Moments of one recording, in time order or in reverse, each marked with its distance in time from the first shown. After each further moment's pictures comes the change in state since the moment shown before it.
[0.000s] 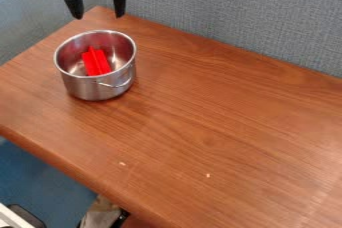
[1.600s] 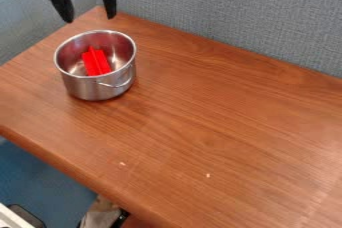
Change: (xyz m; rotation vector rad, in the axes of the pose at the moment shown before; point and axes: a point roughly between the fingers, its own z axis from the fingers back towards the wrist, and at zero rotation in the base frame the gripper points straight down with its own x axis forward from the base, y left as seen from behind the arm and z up) arm -0.004 0.006 0.003 -0.050 -0.032 0.015
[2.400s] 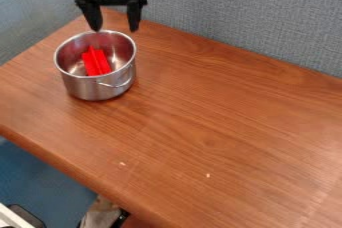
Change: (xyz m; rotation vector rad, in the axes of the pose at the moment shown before) arm 0.013 -0.023 -0.041 -0.013 0.096 -0.207
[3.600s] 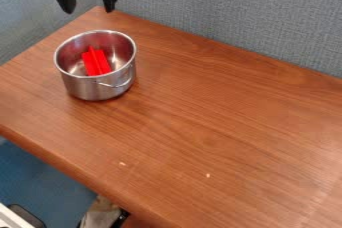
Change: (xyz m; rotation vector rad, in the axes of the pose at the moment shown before) arm -0.021 0.024 0.052 0.010 -0.073 0.038
